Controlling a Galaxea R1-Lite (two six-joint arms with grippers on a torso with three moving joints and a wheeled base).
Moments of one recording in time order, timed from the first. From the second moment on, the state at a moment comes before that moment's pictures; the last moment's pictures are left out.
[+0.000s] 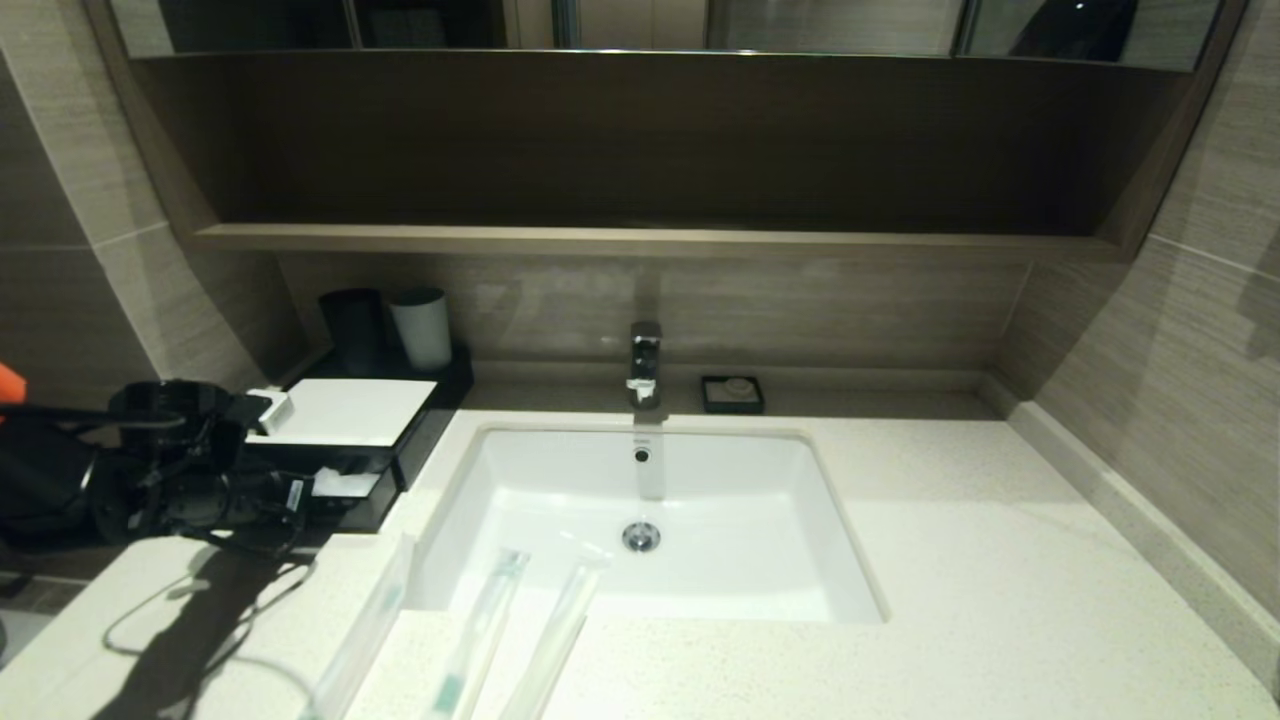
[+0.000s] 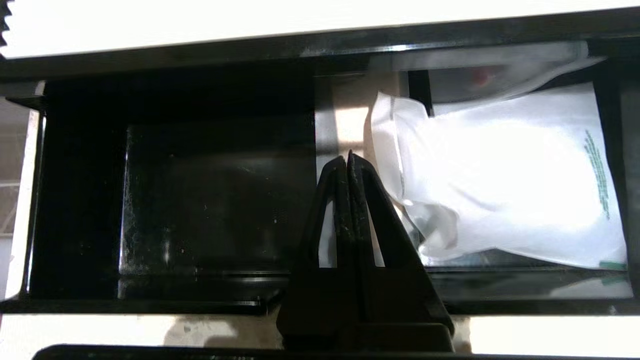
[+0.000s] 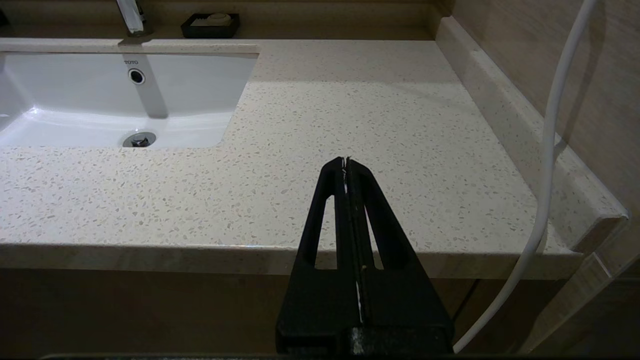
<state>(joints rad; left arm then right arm) 0.24 2.05 -0.90 -0.44 -0.18 0.30 0.00 0.00 0.00 0.00 0.00 0.00</state>
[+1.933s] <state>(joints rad) 0.26 1.96 -0.99 -0.24 -0.18 0.29 0.00 0.00 0.00 0.00 0.00 0.00</state>
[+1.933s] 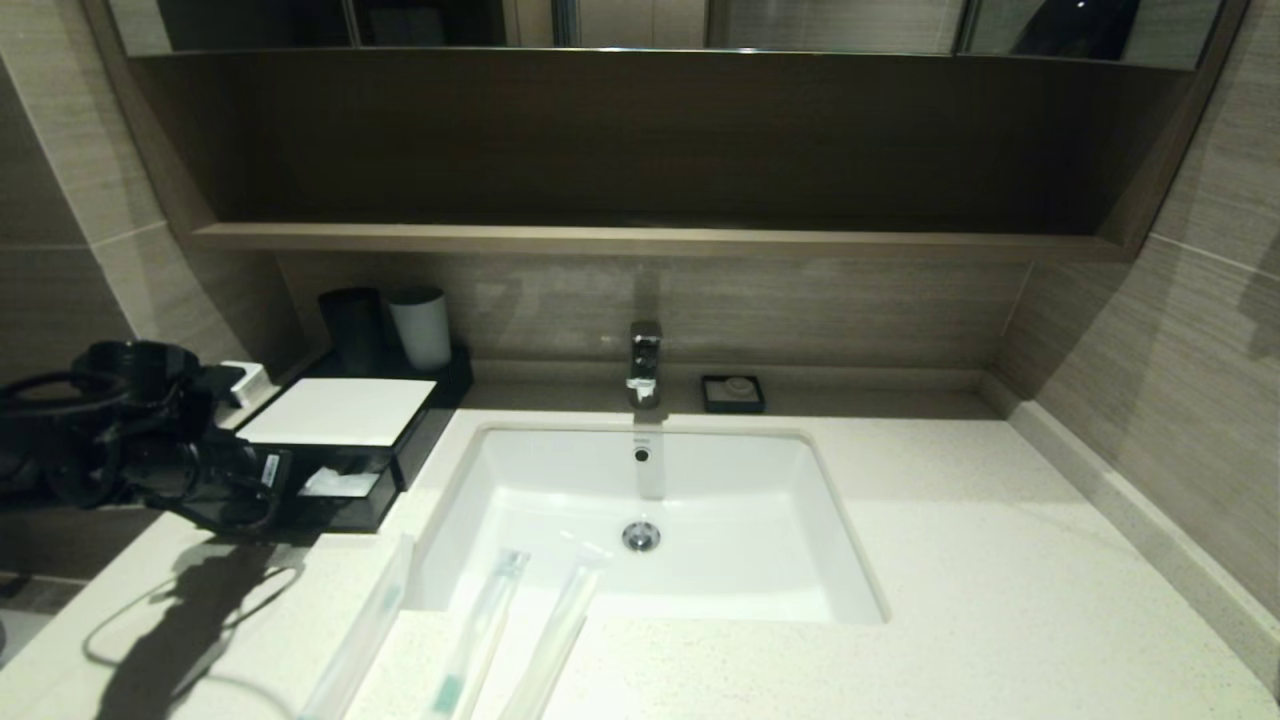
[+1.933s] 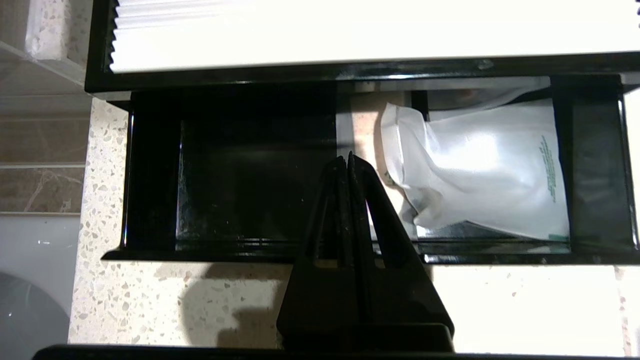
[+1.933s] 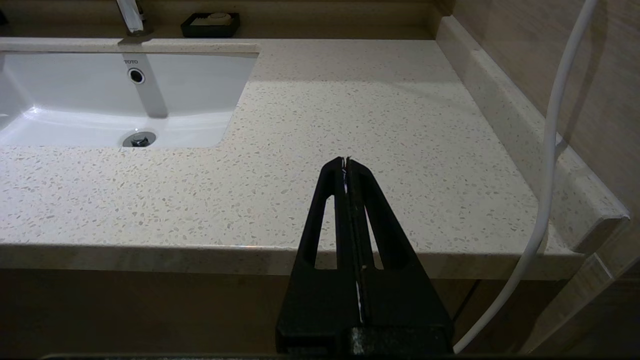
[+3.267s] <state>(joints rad) 0.26 2.00 -1.01 -0.20 -0.17 0.30 0.00 0.00 0.00 0.00 0.00 0.00</state>
